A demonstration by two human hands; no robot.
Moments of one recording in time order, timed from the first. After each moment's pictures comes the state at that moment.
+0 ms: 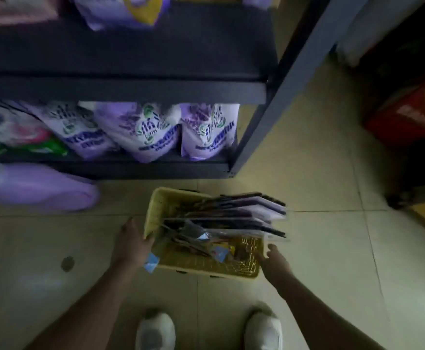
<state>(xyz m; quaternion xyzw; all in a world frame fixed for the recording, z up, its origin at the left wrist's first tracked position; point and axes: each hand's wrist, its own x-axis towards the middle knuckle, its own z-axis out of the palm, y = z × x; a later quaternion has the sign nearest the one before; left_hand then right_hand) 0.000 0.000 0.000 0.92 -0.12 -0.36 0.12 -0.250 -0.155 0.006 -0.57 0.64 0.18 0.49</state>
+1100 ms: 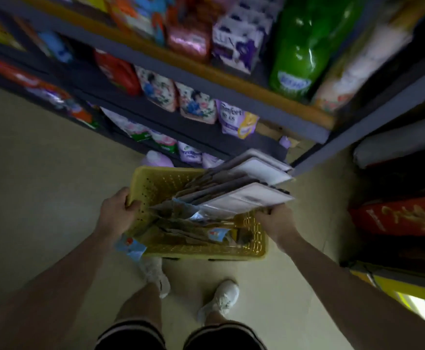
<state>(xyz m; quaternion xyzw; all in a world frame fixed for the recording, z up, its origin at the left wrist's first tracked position) -0.011 0.138 0.476 0.94 0.01 -0.20 0.27 -0.151 -0.151 0.487 -0.80 0.41 0.10 0.43</state>
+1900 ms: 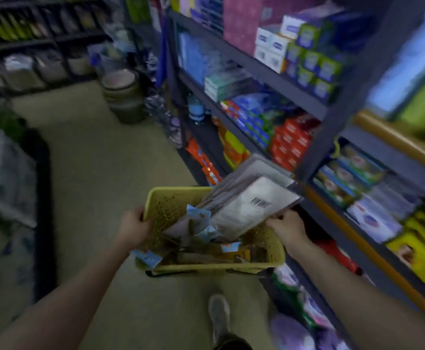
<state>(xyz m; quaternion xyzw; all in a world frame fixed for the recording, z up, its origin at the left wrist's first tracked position) 0.364 0.607 0.616 0.89 0.26 -0.02 0.37 0.440 0.290 0.599 -0.85 0.13 0.14 0.49</state>
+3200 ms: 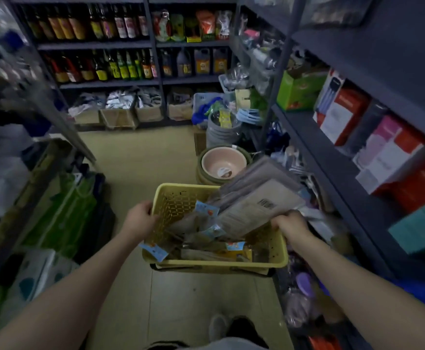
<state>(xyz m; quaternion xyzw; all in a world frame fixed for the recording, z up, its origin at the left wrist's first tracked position) 1.098 1.374 0.653 0.83 0.39 0.04 0.39 1.275 1.111 0.631 -0.85 0.01 0.22 0.48</state>
